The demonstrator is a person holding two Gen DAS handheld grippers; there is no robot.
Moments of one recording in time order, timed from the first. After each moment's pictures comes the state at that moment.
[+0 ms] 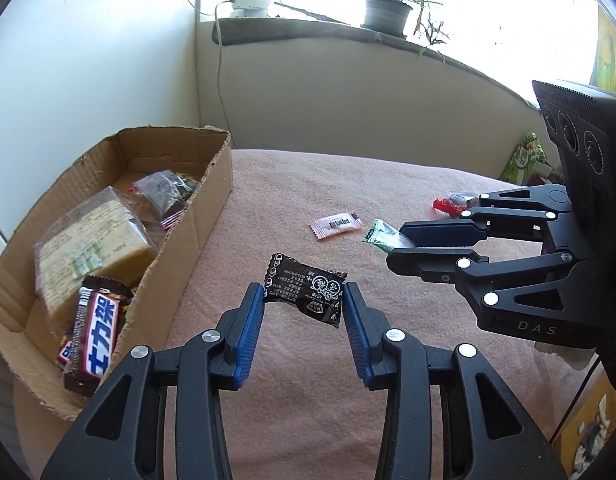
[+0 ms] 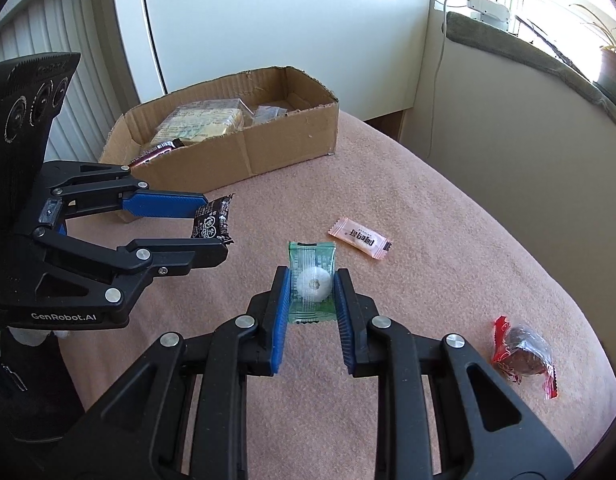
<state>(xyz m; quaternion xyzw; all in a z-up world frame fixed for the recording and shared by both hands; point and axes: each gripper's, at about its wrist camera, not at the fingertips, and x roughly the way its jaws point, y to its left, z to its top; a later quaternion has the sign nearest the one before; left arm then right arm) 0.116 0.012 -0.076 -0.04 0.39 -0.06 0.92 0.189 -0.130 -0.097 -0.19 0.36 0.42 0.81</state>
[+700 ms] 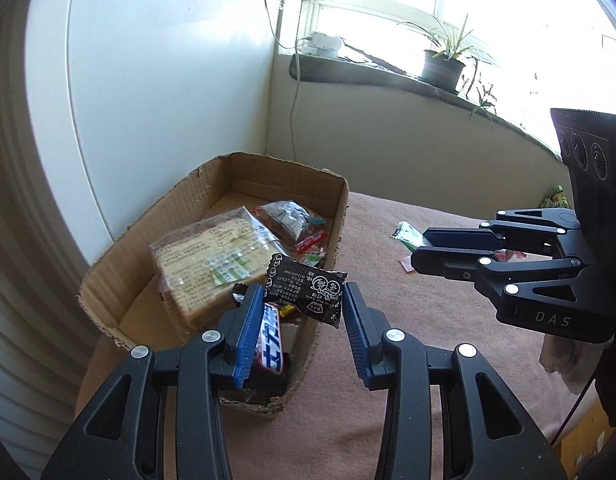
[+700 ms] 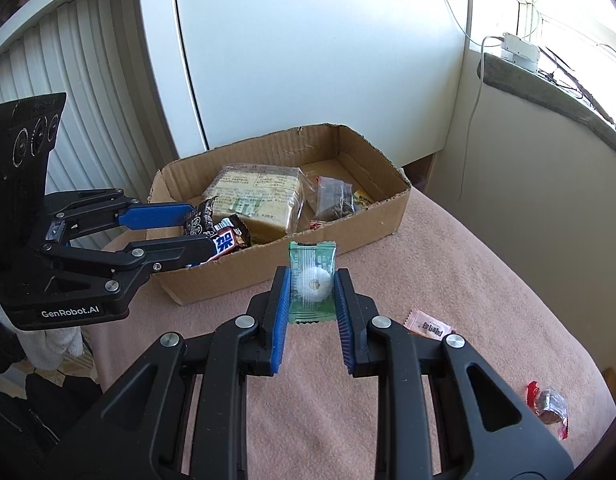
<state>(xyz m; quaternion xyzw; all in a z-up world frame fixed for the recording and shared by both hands) 0.083 0.102 -0.056 -0.08 0.34 0.01 0.94 0.171 -0.048 -0.054 -0.17 0.33 0.45 0.81</state>
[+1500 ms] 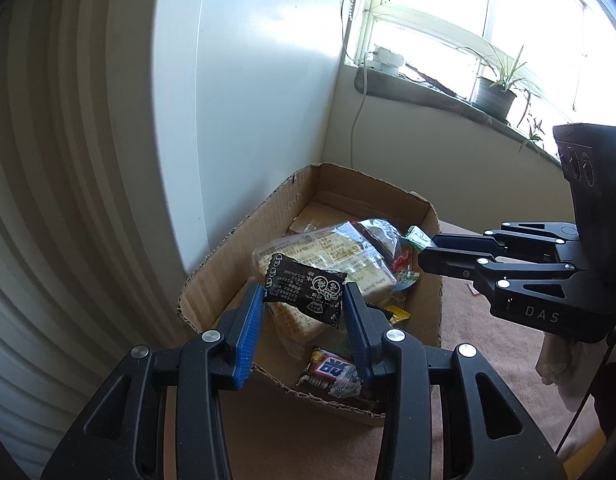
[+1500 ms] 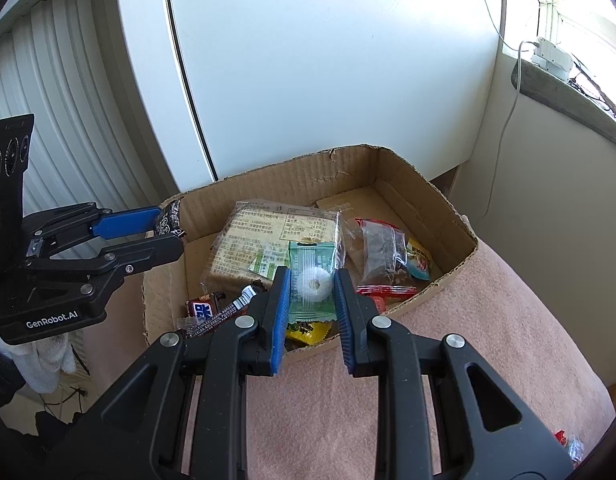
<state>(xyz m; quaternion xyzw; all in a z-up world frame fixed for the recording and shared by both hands) 0.074 0.174 -0.057 -0.11 0.33 0.08 0.93 0.191 0.034 -0.059 -0.17 0.34 0.46 0.80</state>
